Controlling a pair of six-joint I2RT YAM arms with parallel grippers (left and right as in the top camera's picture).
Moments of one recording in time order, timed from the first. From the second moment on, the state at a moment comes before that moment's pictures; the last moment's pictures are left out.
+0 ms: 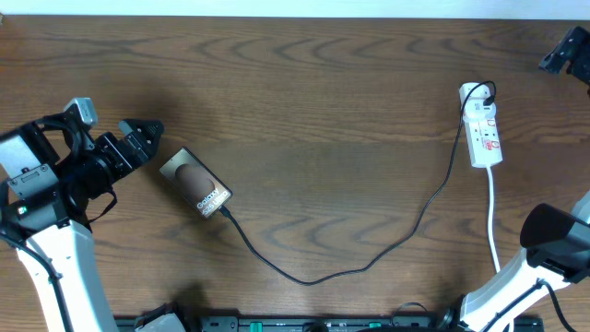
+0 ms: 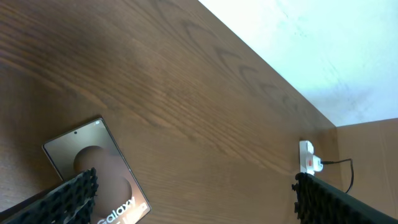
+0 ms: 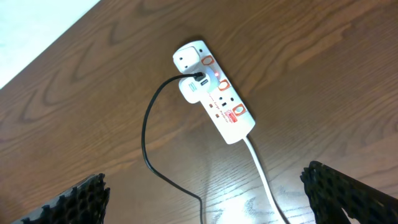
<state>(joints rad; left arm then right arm) 0.50 1.17 1.05 -0.74 0.77 -0.25 -0.43 2.01 2.54 -1.66 -0.19 0.18</state>
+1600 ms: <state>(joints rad) 0.07 0.09 0.07 0.23 0.13 -0.24 -0.43 2.01 2.54 -1.66 -0.19 0.18</state>
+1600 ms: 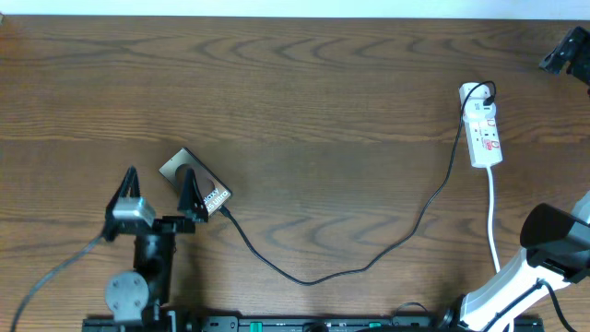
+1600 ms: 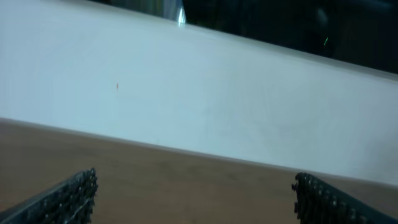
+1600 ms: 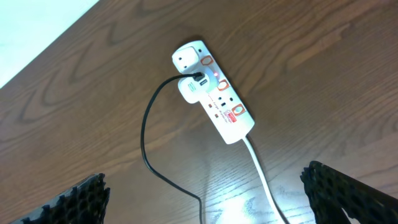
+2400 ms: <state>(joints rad) 0.07 0.01 0.01 -0.10 0.10 -0.14 -0.43 2.01 2.54 -1.66 -0.19 0.18</state>
